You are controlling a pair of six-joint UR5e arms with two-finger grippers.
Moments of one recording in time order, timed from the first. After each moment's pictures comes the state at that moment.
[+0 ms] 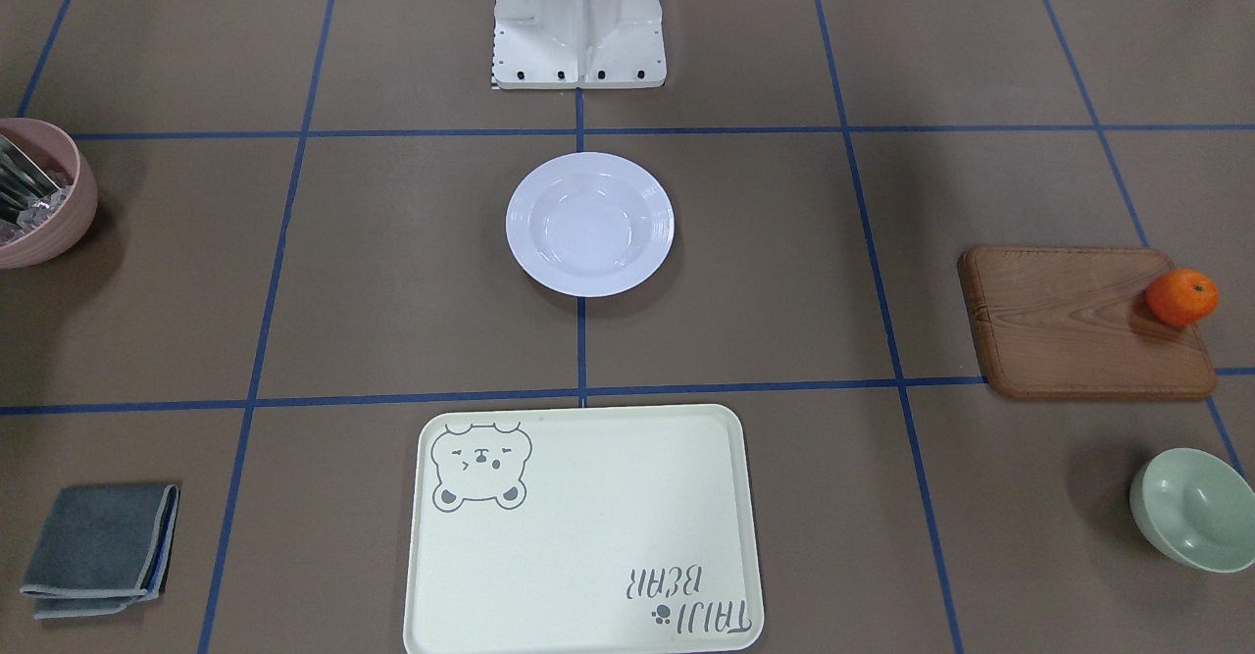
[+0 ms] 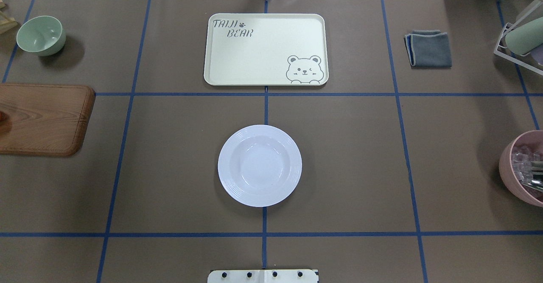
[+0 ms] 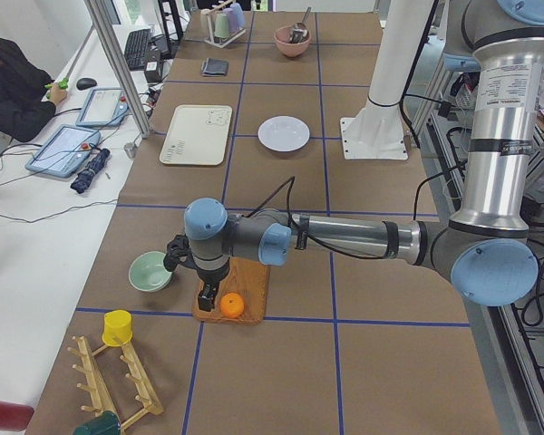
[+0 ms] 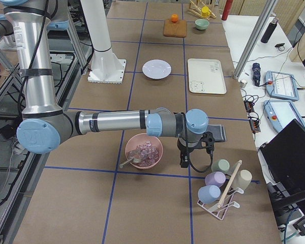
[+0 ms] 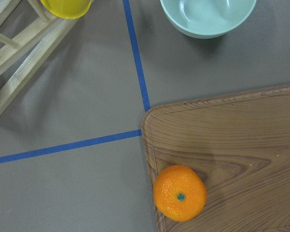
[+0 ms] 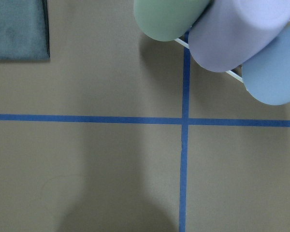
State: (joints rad) left arm -1.51 -1.61 -1.58 -1.69 -2.32 0.02; right arm 1.54 -1.48 1.59 -1.66 2.41 0.02
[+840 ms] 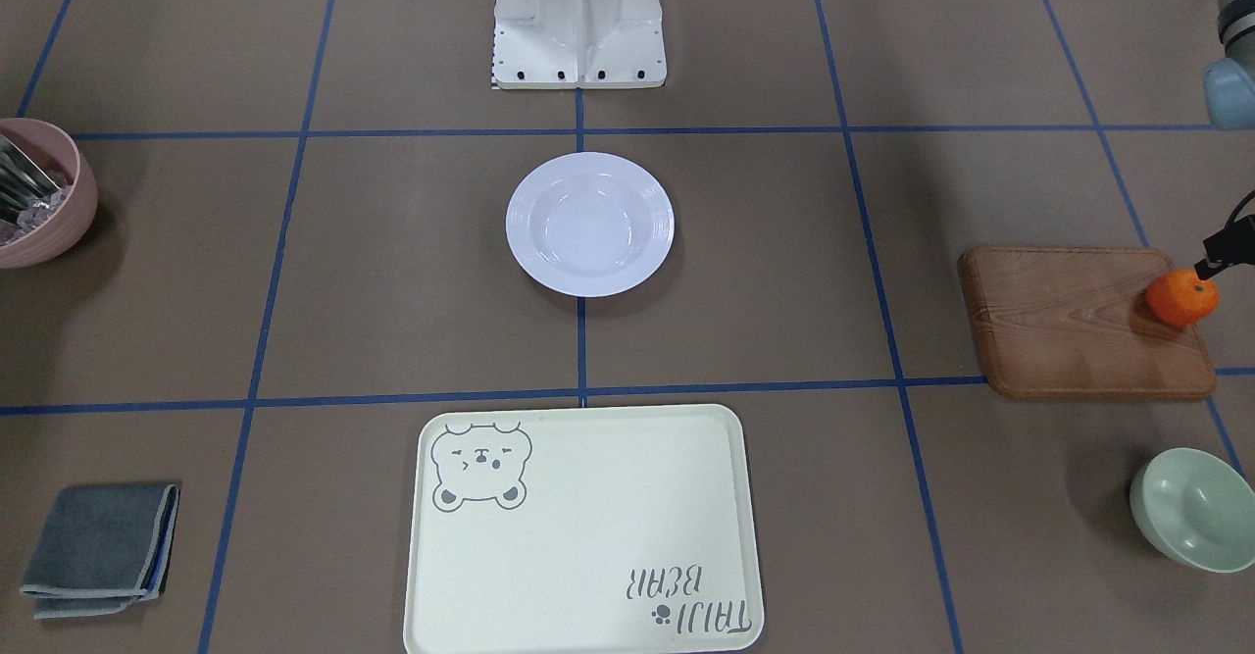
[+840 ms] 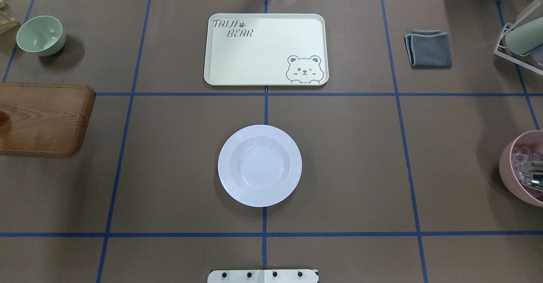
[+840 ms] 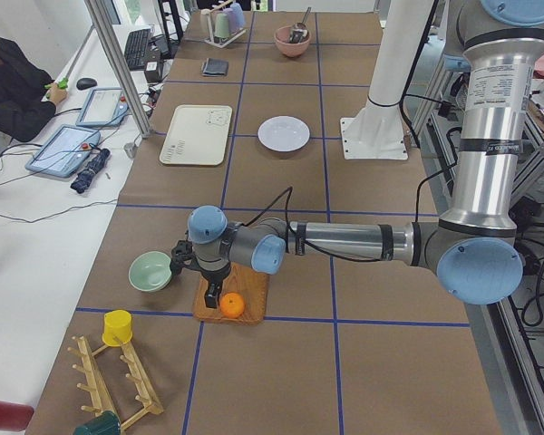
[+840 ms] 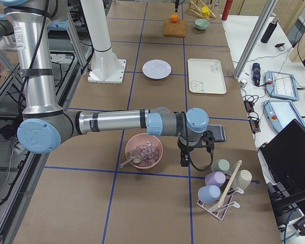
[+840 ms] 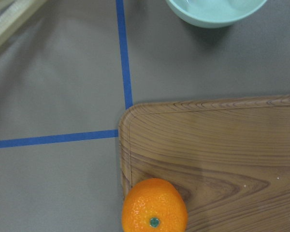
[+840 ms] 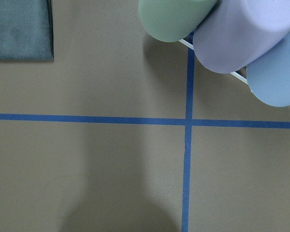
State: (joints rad) left arm -1.34 -1.62 -1.46 -1.87 -2.32 -0.22; right arm 1.54 -1.48 1.59 -1.66 2.41 0.02
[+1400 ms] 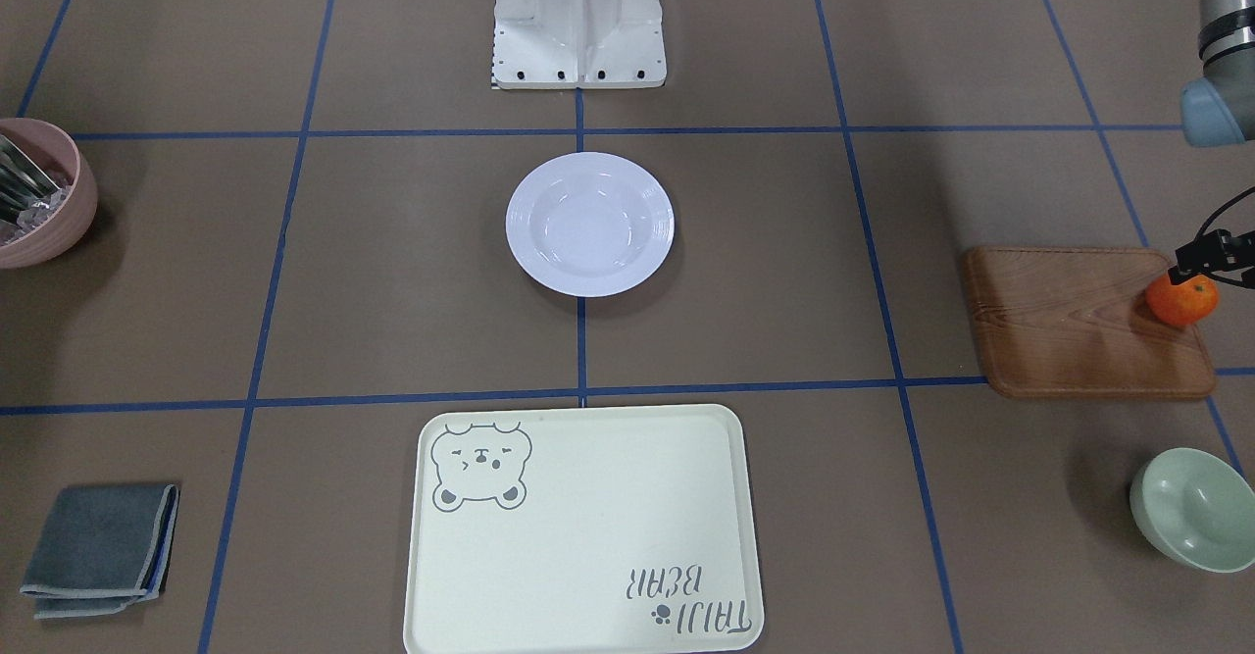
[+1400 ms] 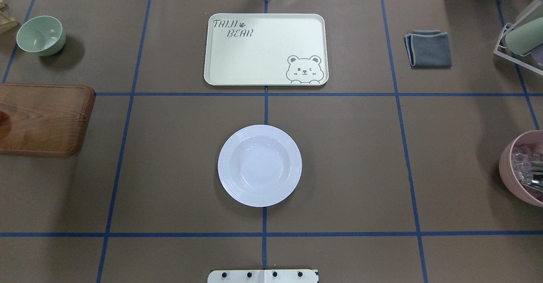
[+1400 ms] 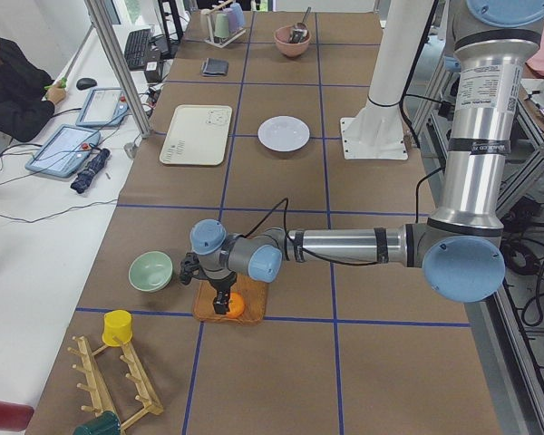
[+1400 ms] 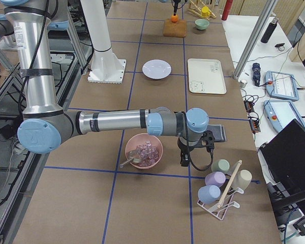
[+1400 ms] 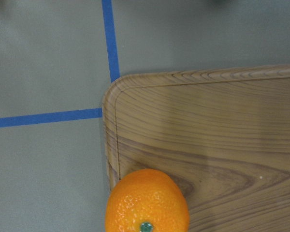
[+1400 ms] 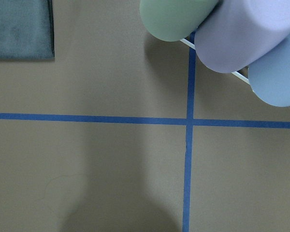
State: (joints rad) left arm -1.31 -1.64 -1.39 -1.87 -2.31 -0.22; right arm 1.54 -1.48 1.59 -1.66 2.42 0.02
